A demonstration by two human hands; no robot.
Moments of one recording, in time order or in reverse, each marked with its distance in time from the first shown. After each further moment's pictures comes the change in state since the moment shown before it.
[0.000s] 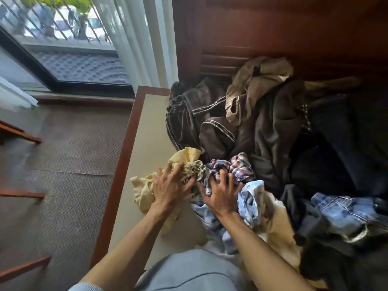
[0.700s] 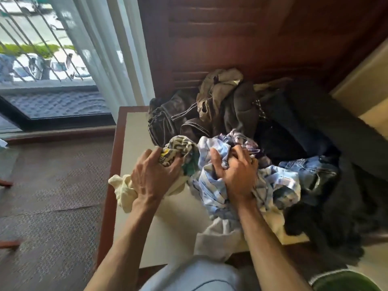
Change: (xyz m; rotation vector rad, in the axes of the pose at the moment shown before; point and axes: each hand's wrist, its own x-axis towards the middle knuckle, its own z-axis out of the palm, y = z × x) left_hand -0.048 0.034 -0.149 -0.318 0.305 0.067; right_hand -0.024 0.009 -0.165 0.199 0.521 0.229
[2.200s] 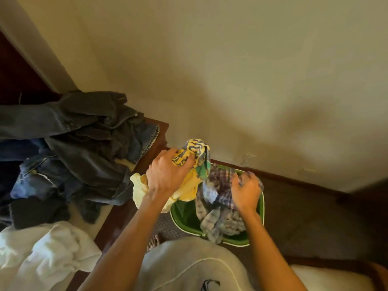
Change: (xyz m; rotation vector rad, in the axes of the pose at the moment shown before) left_hand -0.463 0.442 0.178 -0.208 -0.797 0.906; right_hand -0.428 0.459 -0.339 -0.223 0.297 1.420
